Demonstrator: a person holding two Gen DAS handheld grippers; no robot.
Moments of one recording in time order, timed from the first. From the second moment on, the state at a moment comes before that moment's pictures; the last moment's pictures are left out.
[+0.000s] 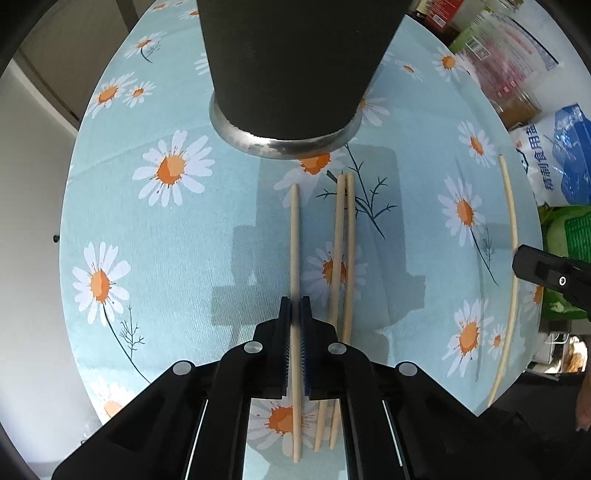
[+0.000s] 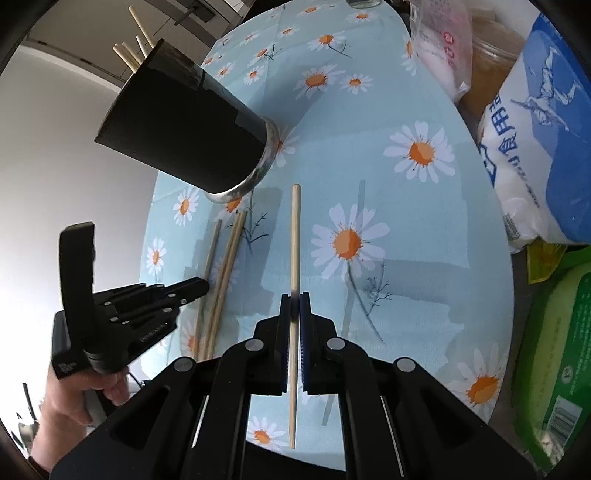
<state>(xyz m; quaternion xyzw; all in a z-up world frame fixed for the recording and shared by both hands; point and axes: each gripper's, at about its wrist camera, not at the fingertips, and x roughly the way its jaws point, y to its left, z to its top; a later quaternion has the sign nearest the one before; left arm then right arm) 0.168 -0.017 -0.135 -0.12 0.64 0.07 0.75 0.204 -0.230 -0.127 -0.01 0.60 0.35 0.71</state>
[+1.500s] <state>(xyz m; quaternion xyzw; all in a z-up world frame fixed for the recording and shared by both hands) 0.135 0.030 0.064 -0.16 0.33 -0.10 0.93 0.169 -0.152 0.029 0.02 0.33 0.46 0.83</state>
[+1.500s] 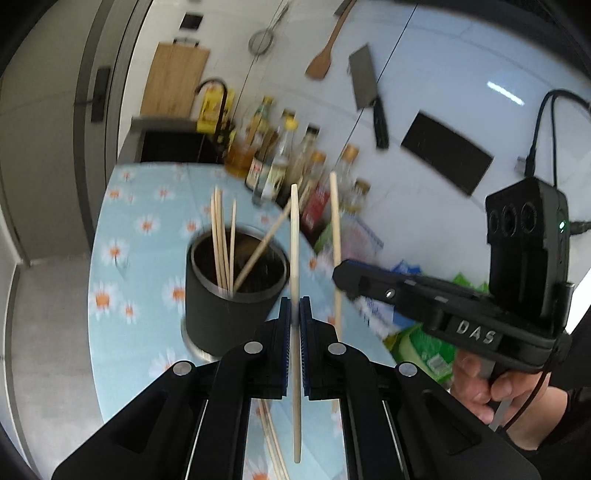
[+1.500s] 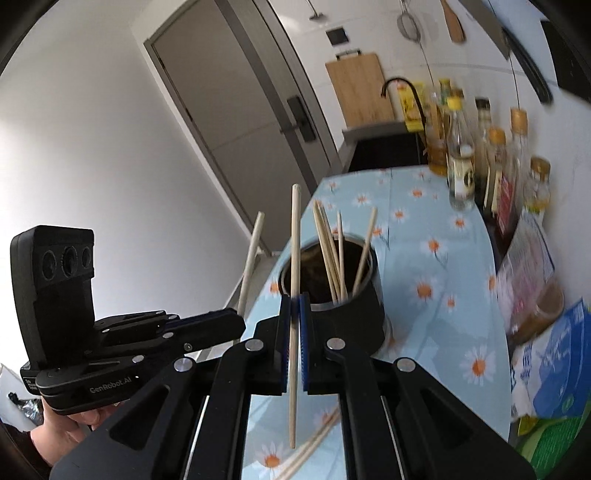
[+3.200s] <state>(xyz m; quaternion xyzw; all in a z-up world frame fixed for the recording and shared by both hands) 0.187 0.072 0.015 -0.16 0.15 -0.06 0.97 0.222 -0.105 -0.007 0.00 0.21 0.44 0.88</state>
